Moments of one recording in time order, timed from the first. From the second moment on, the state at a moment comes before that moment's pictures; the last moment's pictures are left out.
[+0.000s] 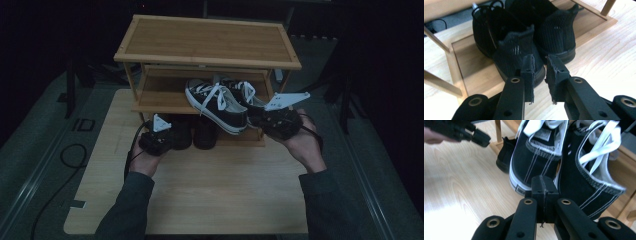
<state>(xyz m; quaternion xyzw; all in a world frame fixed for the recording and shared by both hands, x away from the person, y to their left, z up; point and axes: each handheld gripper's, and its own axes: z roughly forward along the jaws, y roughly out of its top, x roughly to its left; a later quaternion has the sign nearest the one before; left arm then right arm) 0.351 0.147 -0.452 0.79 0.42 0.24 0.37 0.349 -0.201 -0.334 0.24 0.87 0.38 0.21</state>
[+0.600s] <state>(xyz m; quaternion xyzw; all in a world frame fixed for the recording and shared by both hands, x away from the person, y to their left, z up) 0.381 0.129 -0.417 0.79 0.41 0.26 0.37 0.346 -0.208 -0.369 0.25 0.88 0.37 0.18</state>
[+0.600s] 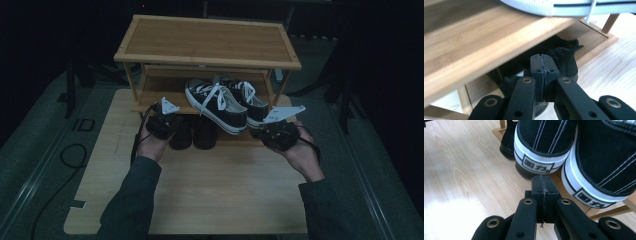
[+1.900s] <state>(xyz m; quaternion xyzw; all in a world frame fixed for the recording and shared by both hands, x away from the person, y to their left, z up) 0.425 0.107 -0.387 0.80 0.40 0.29 0.33 0.348 -0.204 -0.391 0.24 0.88 0.37 0.16</state>
